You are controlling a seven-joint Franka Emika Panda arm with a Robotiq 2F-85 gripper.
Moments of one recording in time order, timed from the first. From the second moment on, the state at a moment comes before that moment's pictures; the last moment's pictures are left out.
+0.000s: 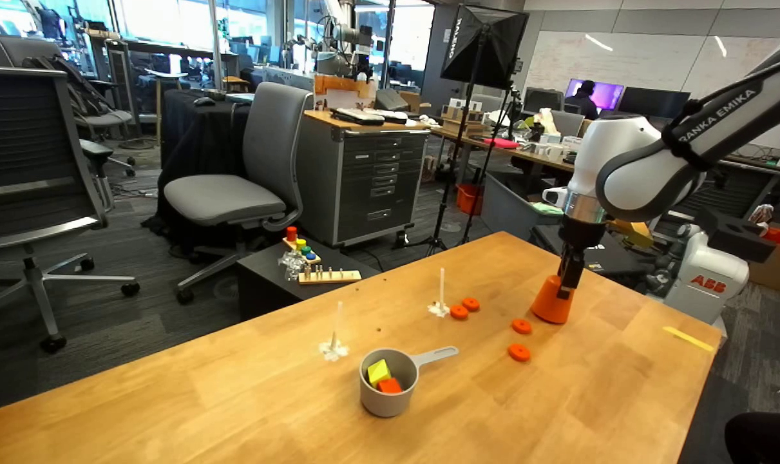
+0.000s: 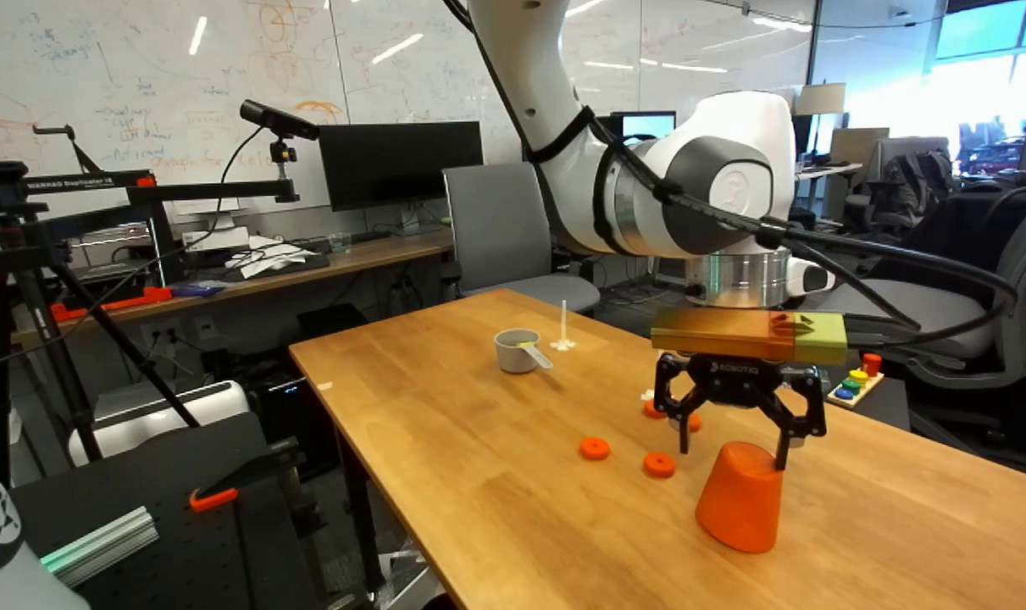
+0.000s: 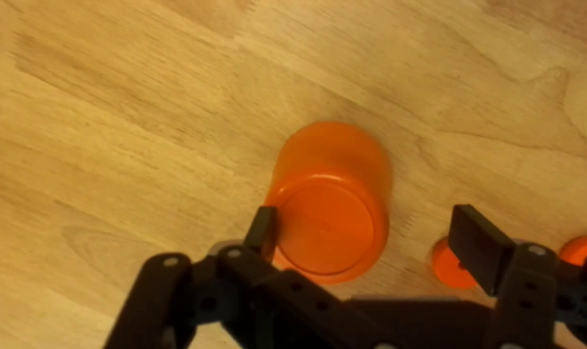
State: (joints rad) arm -0.24 0.64 0.02 -1.94 -0.25 2.56 -0.51
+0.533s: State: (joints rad) arm -0.24 0.64 0.02 -1.94 -0.25 2.56 -0.51
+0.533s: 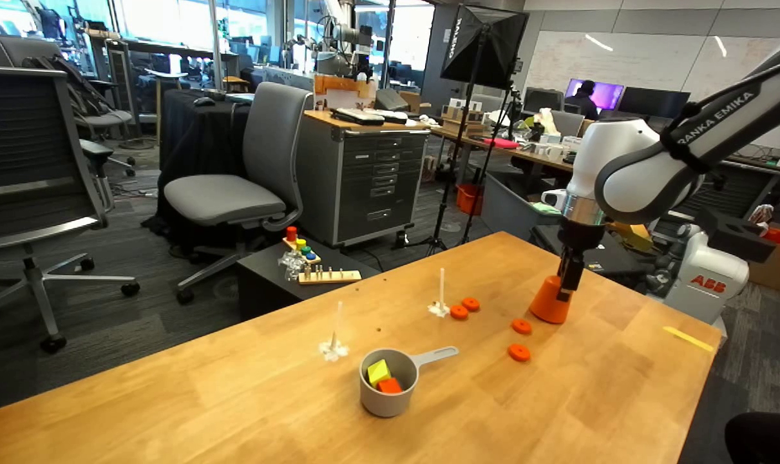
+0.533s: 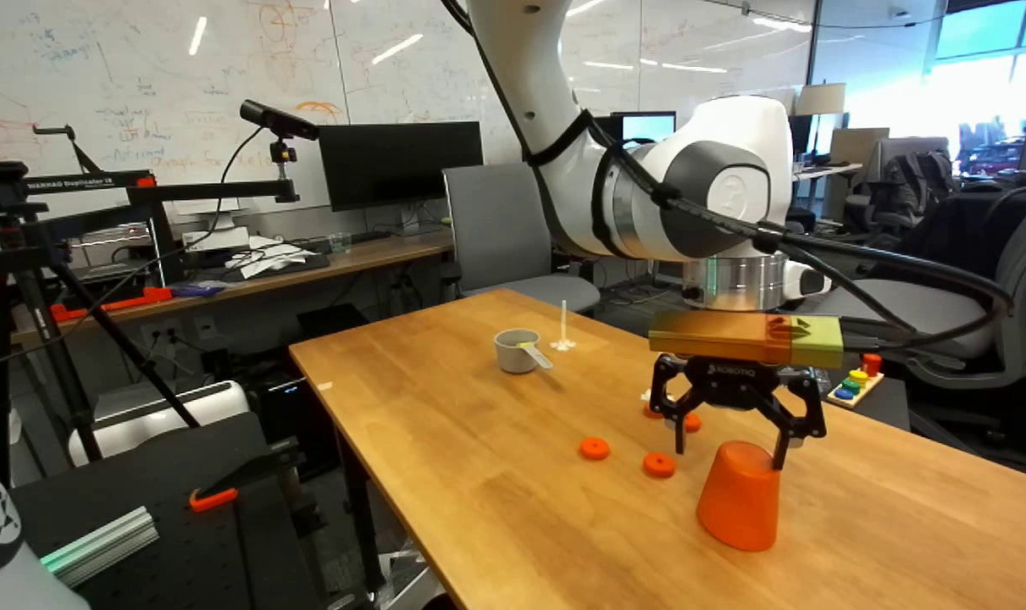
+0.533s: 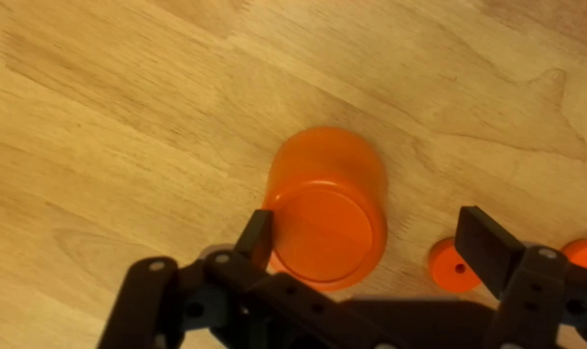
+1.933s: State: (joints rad) arm -0.23 0.61 0.00 -1.95 -0.25 2.56 -0.51
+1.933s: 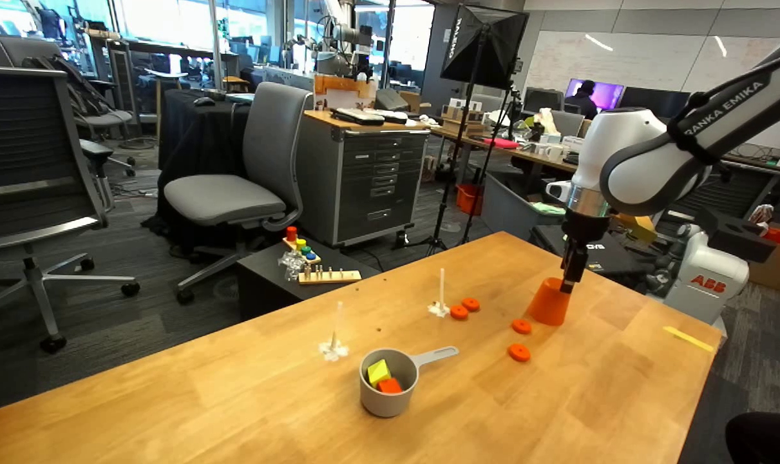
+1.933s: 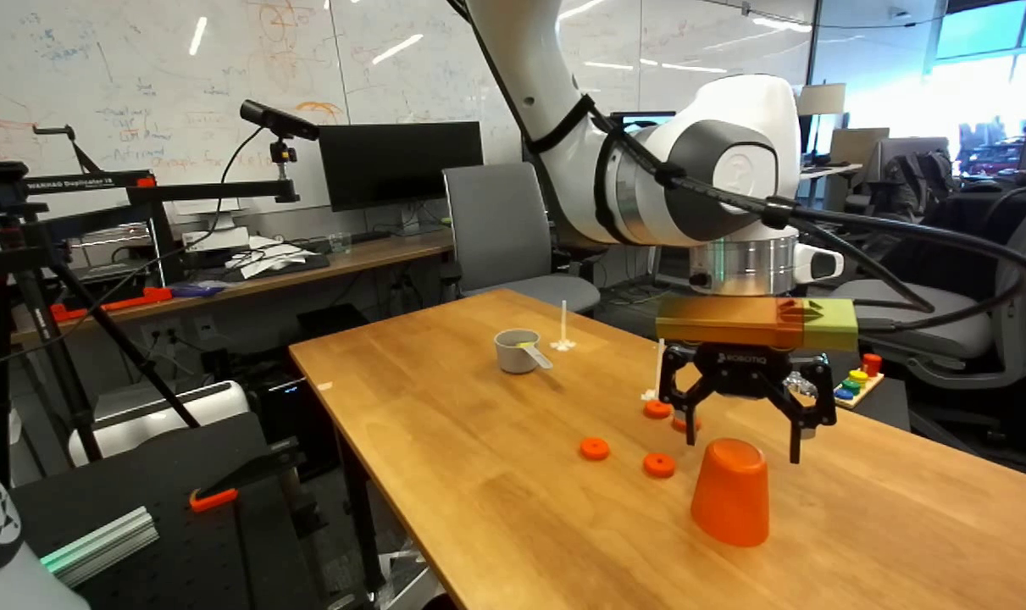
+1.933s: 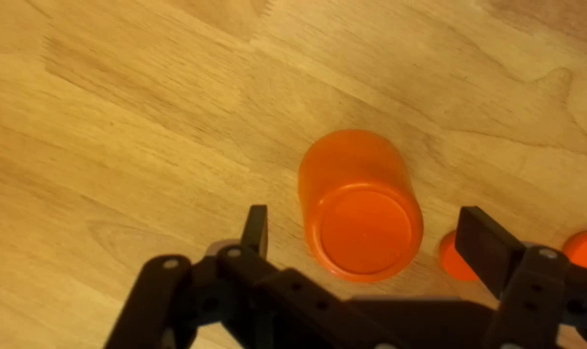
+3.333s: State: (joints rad) arm -0.22 0.76 0.04 -1.83 -0.25 2.56 -0.53
